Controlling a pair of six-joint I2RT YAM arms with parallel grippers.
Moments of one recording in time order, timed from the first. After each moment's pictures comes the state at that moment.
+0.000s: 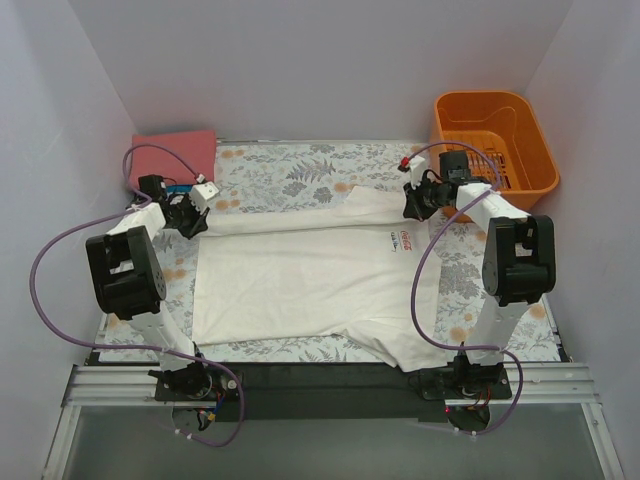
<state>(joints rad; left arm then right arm) 0.26 1.81 1.17 -0.42 0.63 1.00 0.09 1.85 1.31 -0.43 -0.56 -0.53</state>
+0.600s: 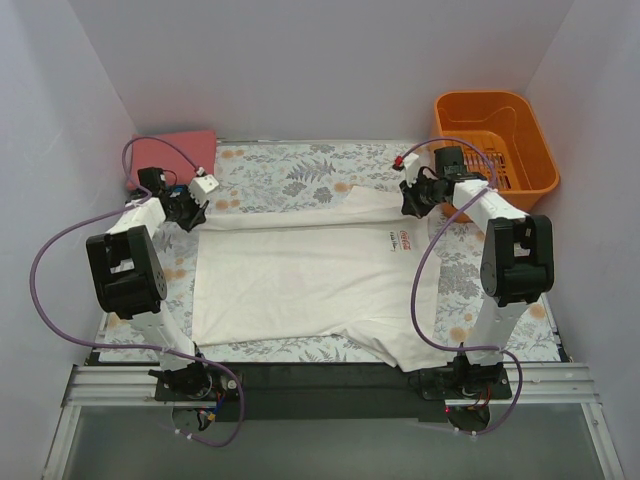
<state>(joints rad) 0.24 1.81 1.21 -0.43 0.59 0.99 0.12 1.85 1.34 -0.46 -0.53 -0.59</state>
